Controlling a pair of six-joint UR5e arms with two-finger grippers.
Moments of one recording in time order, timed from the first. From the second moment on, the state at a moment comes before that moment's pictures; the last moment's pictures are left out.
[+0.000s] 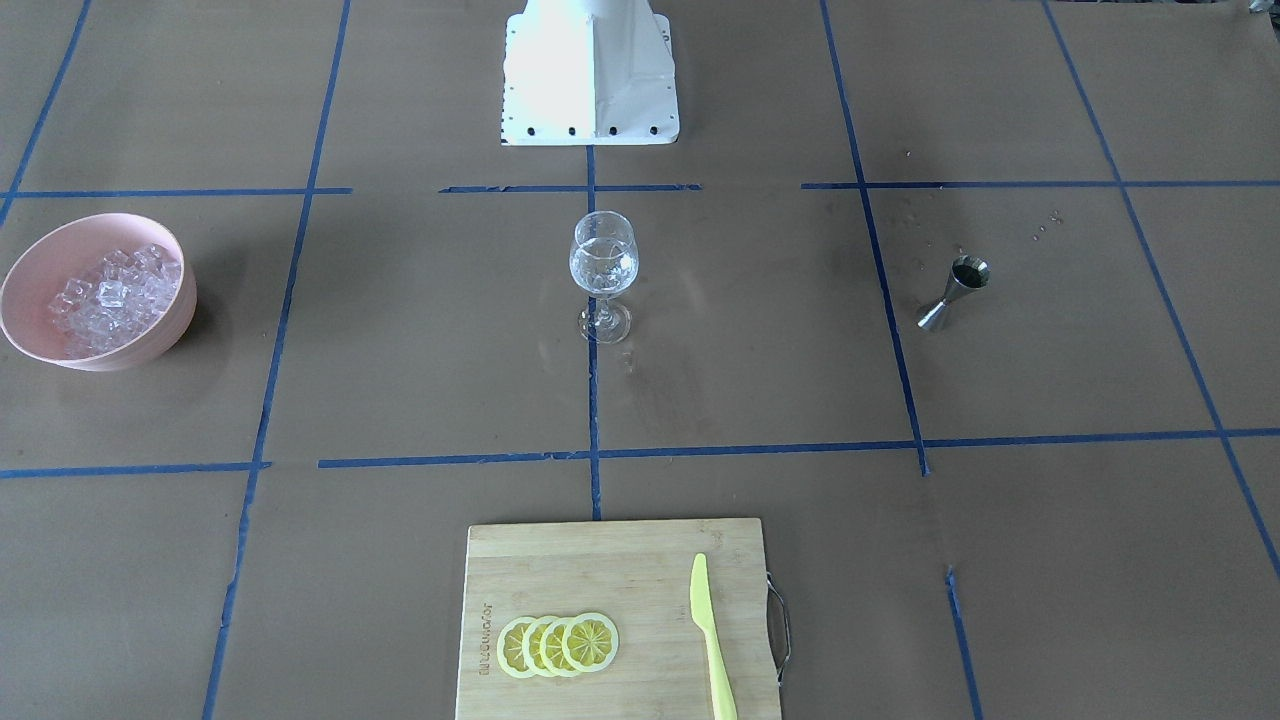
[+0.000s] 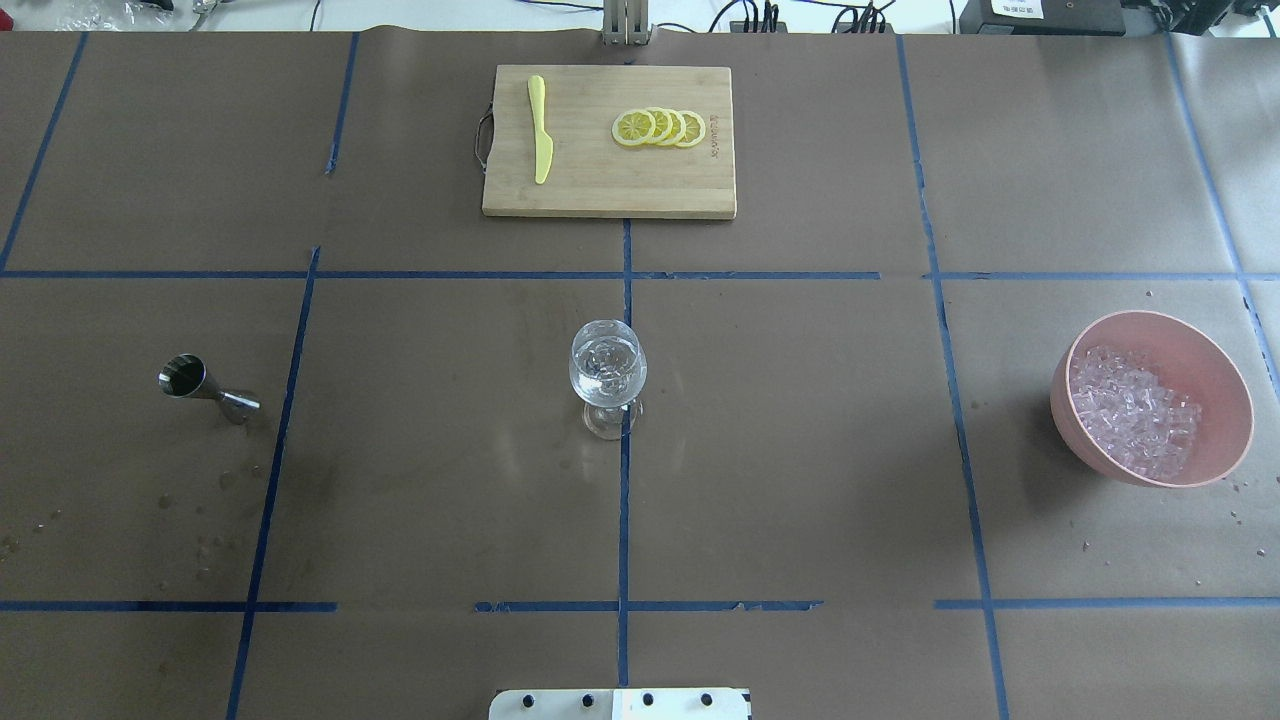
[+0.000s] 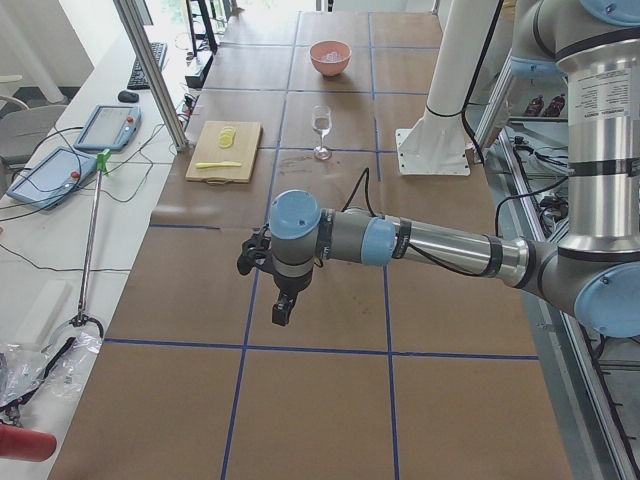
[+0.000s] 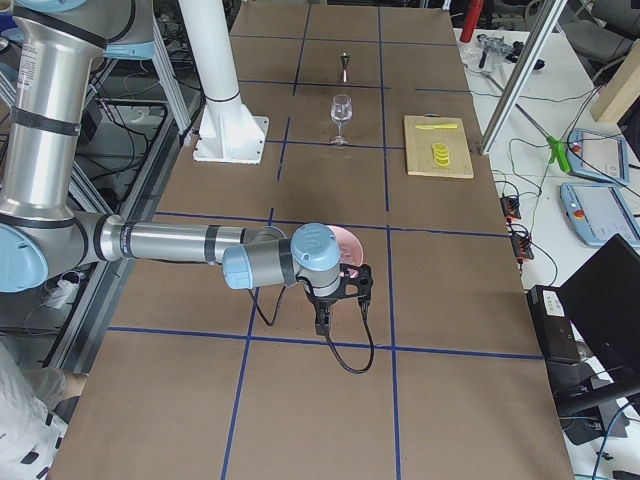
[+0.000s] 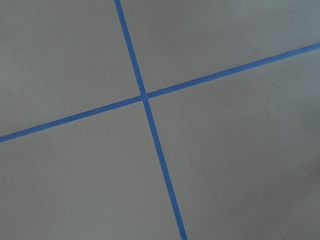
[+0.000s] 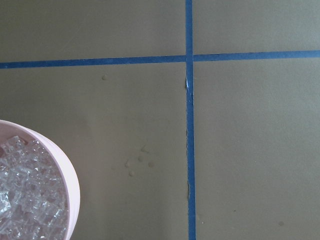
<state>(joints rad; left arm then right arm) -1.57 -1.46 -1.87 -1.53 -2.35 0.19 1.53 -1.83 1.80 -1.36 2.40 0.19</state>
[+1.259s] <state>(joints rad) -1.46 -1.44 -1.77 -2.13 -2.45 0.10 1.52 -1.83 1.80 -1.36 2.41 0.19</state>
